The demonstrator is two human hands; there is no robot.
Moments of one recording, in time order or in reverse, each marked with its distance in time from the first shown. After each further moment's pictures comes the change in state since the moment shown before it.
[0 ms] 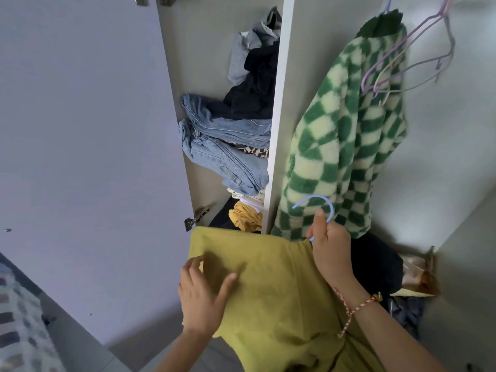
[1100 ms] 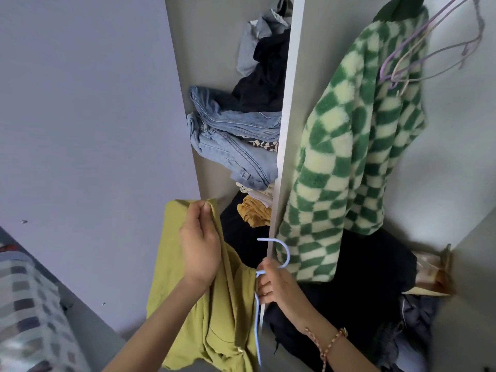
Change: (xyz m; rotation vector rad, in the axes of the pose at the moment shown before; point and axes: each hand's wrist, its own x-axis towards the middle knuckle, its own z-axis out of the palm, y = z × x) left_hand 0.060 0.088 -0.046 -0.346 0.238 0.090; right_hand -0.077 0.007 0.053 0.412 -0.753 0.595
